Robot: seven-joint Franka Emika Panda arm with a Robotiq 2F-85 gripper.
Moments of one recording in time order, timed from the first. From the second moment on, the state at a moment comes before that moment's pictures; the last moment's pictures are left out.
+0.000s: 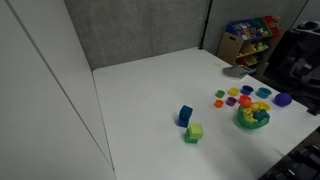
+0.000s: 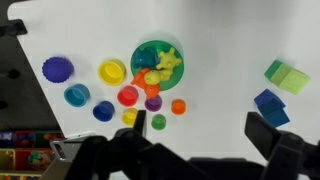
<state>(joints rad) -0.09 -0.71 0.05 -2.73 -0.12 2.18 0.17</state>
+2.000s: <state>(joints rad) -0.11 0.26 -0.16 -2.55 -0.12 2.78 0.39</state>
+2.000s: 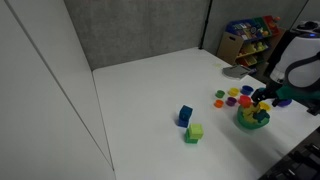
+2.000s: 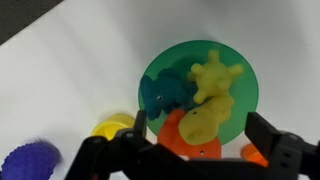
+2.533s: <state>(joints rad) -0.02 0.42 -0.23 -2.46 -0.11 2.82 0.39</state>
